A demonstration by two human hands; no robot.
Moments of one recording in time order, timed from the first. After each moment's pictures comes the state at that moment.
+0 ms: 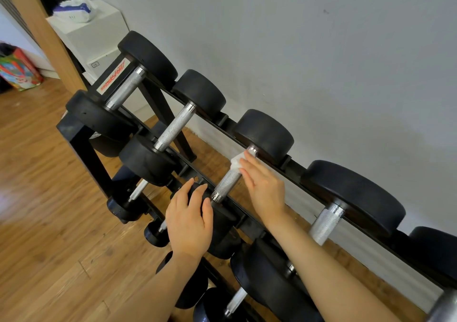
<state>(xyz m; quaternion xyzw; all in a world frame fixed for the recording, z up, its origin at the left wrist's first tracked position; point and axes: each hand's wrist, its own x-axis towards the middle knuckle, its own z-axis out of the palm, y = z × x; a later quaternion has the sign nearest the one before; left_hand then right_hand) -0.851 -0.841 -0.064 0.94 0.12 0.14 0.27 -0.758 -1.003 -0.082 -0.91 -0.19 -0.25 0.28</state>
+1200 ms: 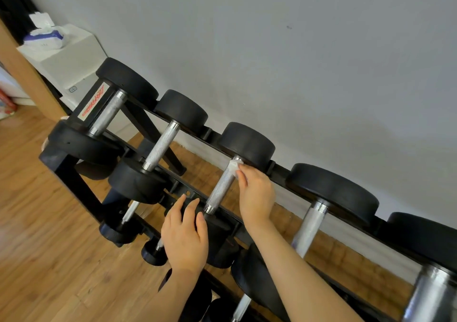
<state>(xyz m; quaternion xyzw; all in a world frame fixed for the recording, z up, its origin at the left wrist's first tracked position) -0.850 -0.839 -0.065 0.94 0.11 0.15 0.27 -0.763 -0.981 -0.054 -0.92 0.06 -0.21 0.34</state>
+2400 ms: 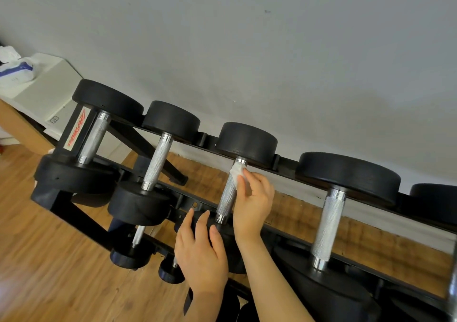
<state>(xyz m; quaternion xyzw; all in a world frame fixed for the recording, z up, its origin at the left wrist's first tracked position) -0.848 -0.837 -0.064 0.95 0.09 0.13 0.26 -0.773 -0.926 -0.068 -0.77 0.25 -0.31 0.50</state>
